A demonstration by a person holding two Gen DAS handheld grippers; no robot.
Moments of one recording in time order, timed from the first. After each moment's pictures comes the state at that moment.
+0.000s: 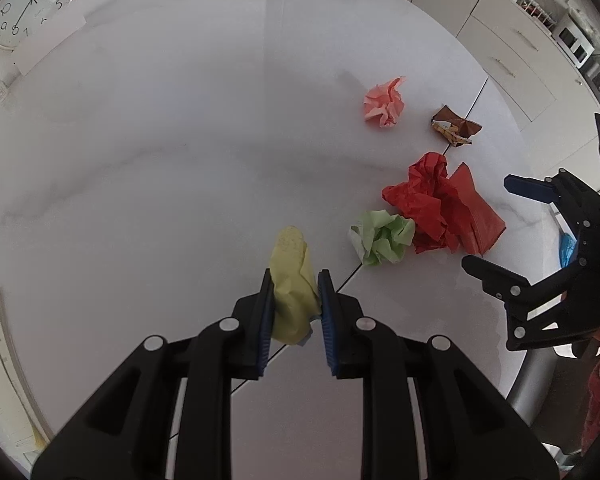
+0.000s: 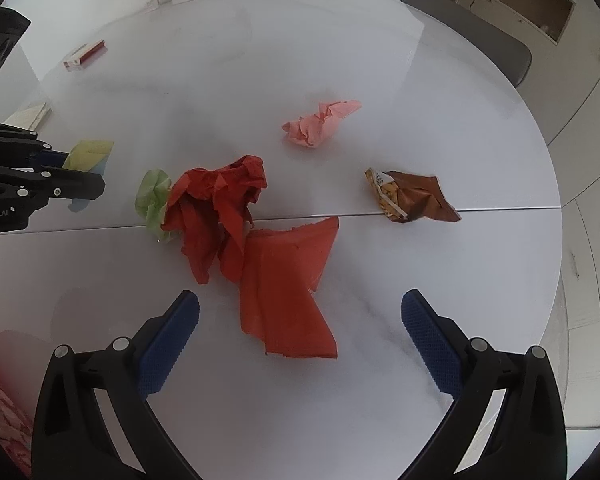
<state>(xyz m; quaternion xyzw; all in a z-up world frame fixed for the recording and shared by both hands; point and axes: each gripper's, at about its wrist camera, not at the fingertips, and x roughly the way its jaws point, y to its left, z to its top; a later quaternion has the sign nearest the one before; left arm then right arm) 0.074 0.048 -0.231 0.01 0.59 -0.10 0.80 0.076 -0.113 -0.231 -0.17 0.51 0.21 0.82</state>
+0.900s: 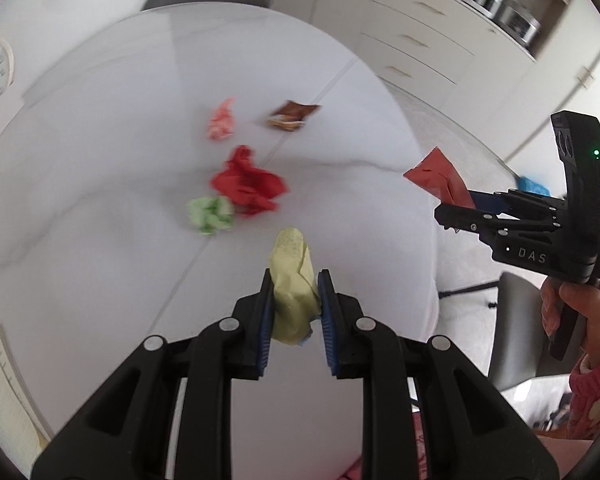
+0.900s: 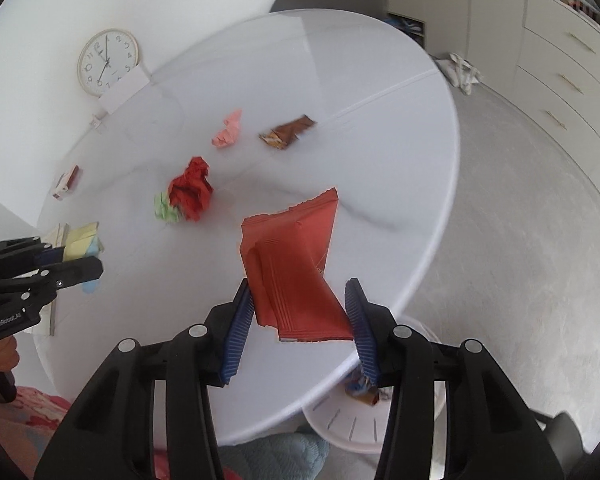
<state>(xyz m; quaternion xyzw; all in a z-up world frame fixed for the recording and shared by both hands) -0.014 -0.028 -0.158 0.08 0.54 -0.24 0.80 -0.038 -0.232 -0.171 0.08 0.51 0.09 0.85</state>
